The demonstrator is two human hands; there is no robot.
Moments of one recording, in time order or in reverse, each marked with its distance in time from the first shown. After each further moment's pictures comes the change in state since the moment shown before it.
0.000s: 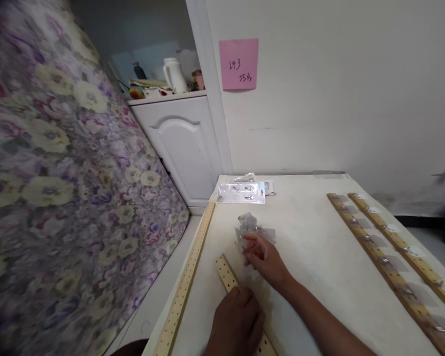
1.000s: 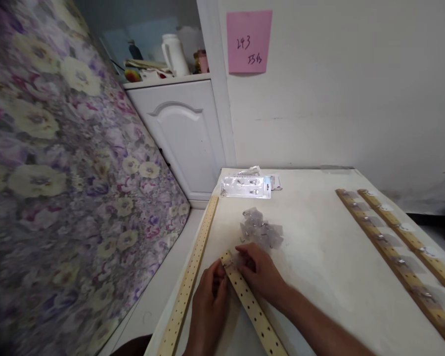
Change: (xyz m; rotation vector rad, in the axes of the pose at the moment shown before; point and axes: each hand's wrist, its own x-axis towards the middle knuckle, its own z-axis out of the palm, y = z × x) left_hand -0.009 -0.057 -0.009 -0.629 0.435 -0.514; right_hand -0.005 0.020 0.030 -0.432 -0.028 -0.096
